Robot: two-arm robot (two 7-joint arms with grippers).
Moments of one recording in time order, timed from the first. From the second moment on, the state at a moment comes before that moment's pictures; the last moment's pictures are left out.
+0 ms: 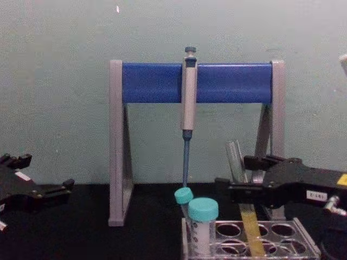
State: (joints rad) left arm -0.20 0.60 0.45 -1.41 -0.25 -0.12 0.03; right arm 0.36 0.45 -0.48 -1.36 0.38 -0.01 0.58
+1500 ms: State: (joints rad) left arm -0.20 0.60 0.45 -1.41 -0.25 -0.12 0.03; right arm 0.36 0.45 -0.48 -1.36 0.39 -0.02 0.58
